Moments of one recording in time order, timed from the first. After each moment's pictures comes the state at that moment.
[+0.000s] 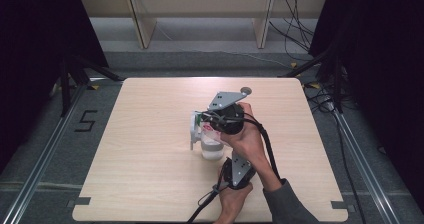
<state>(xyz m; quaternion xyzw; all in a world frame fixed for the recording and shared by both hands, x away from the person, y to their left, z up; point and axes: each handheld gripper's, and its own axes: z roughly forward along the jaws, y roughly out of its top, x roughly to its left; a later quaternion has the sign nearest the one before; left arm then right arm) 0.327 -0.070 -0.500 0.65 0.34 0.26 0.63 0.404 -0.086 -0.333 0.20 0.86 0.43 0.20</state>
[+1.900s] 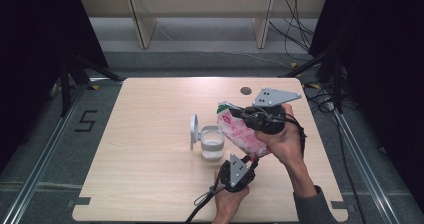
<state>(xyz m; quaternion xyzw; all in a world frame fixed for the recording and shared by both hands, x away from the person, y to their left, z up) 0.324 -0.057 -0.509 0.70 0.33 0.25 0.58 0.389 -0.169 -0.314 0.22 0.81 0.51 0.19</state>
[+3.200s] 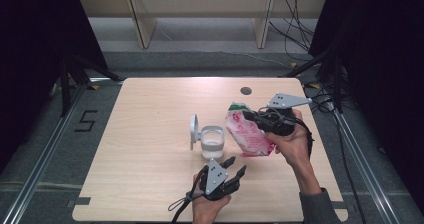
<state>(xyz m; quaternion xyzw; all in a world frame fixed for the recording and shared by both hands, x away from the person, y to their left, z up) 0.296 0.000 -0.481 0.71 0.31 0.23 0.58 0.409 -0.207 -0.353 0.28 0.80 0.51 0.18</state>
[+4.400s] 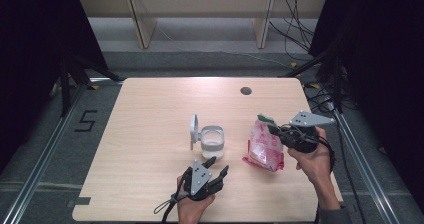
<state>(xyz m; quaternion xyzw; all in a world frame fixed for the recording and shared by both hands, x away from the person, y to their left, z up) 0.299 0.034 -0.500 0.70 0.35 0.26 0.56 0.379 -0.263 -0.385 0.34 0.80 0.45 0.21</state>
